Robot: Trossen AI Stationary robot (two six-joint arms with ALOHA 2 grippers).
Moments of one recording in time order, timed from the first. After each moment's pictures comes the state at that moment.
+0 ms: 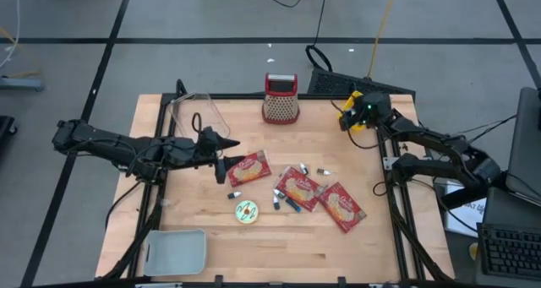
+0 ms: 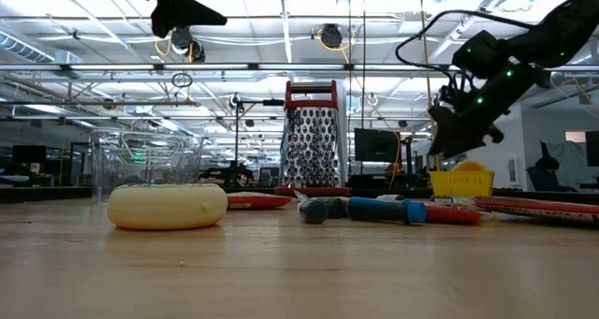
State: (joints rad) left arm -0.17 1.00 0.76 -0.05 -0.42 -0.40; right arm -0.90 1.05 0.42 0.02 0.01 0.15
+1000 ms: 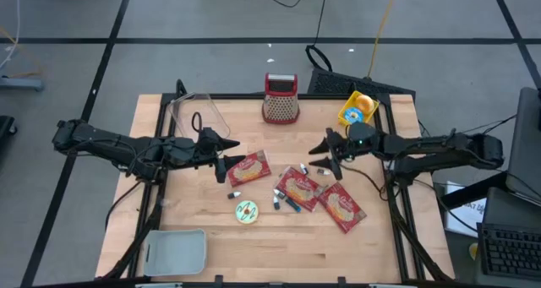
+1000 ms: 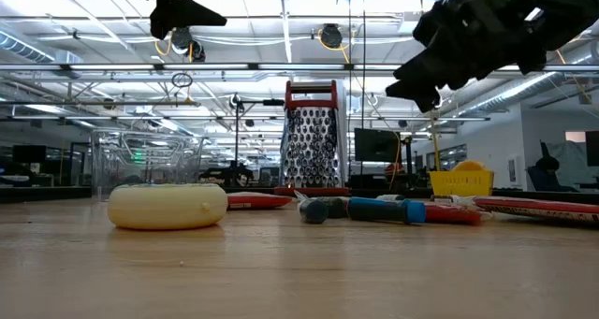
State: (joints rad) left arm -0.17 1.00 0.76 -0.05 -0.42 -0.45; right arm -0.24 1.04 0.42 0.31 -0.37 0.14
